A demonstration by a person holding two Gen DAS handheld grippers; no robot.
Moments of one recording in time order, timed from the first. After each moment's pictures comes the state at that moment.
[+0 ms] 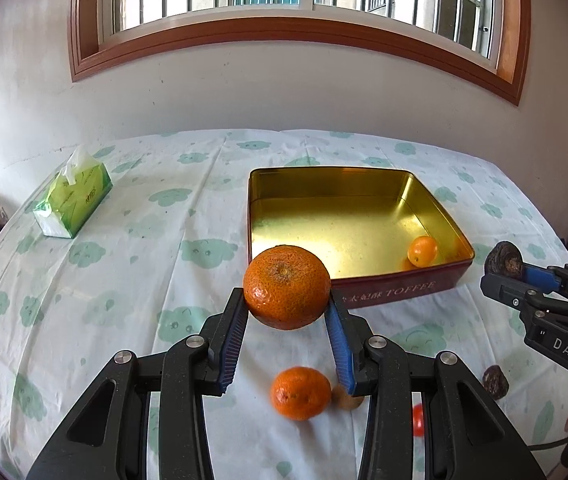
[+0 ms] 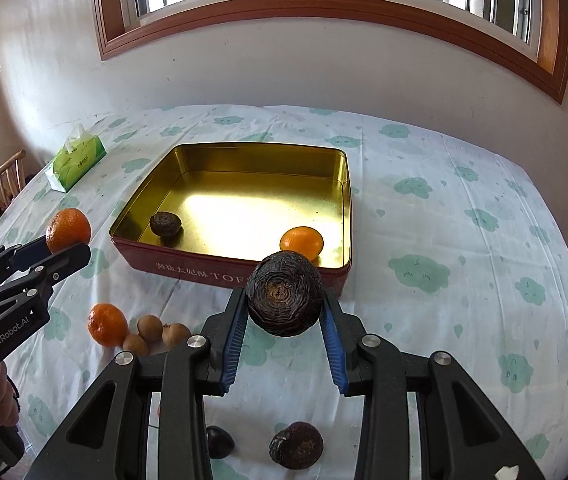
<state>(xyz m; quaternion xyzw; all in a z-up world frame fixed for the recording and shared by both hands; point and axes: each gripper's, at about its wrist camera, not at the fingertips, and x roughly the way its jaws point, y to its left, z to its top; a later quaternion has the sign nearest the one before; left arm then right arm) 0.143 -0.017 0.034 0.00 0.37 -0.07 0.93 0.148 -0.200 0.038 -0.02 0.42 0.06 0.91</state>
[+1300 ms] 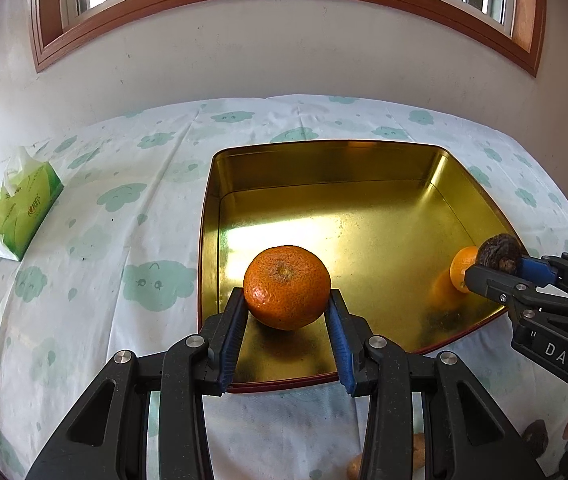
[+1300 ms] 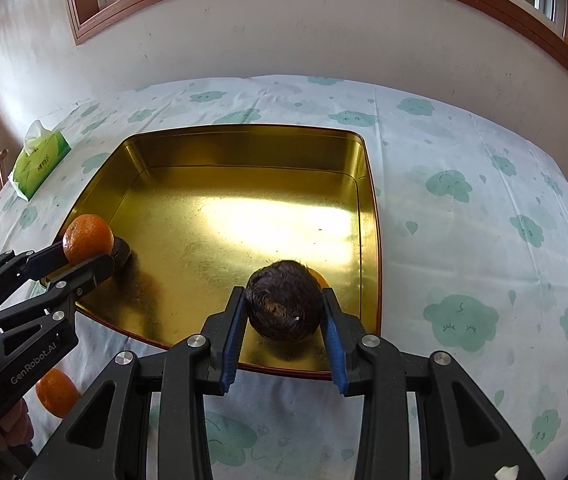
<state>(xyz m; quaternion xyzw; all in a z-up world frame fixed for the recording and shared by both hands) 0.234 -0.043 -0.017 0.02 0.42 -0.08 0.90 0.238 -0.198 -0.009 -0.01 0.47 0.06 0.88</state>
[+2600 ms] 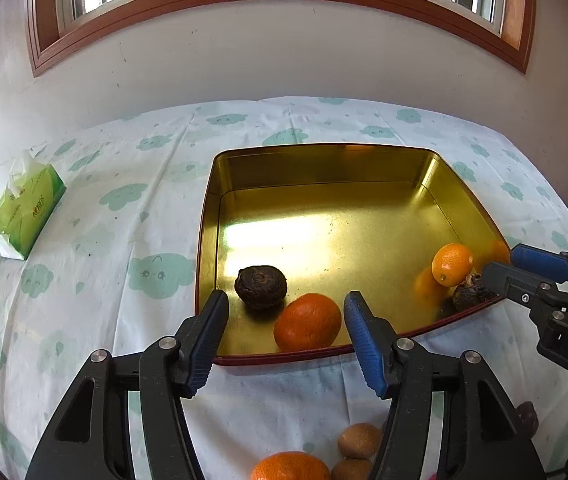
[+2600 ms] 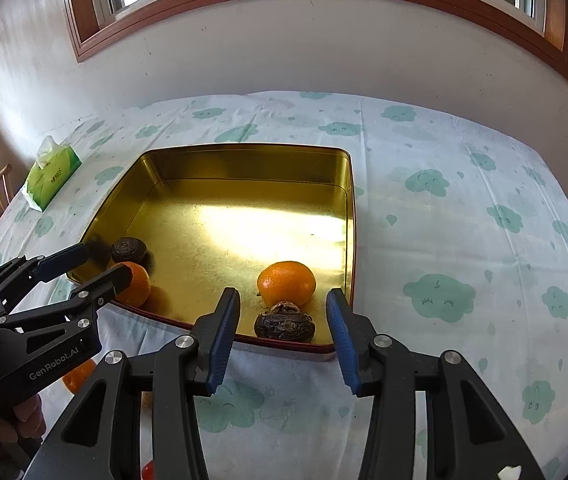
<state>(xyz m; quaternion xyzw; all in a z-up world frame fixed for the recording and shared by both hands) 0.214 -0.046 -0.002 0.03 0.42 -0.09 0.90 0.203 -0.206 0.018 0.01 0.45 0.05 0.89</state>
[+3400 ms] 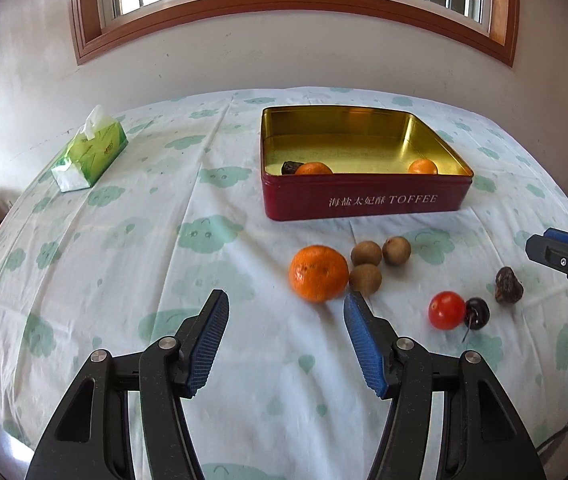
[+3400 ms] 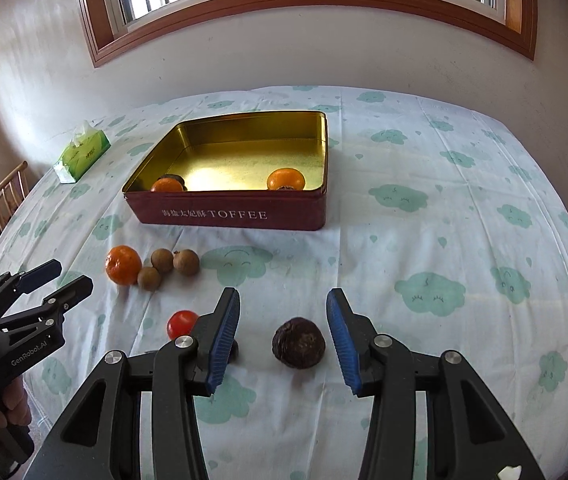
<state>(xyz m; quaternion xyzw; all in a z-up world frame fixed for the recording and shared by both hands) 0.069 -0.005 0.001 0.03 0.41 -0.06 0.91 0.067 -0.218 0.027 0.03 0.43 0.05 0.90</state>
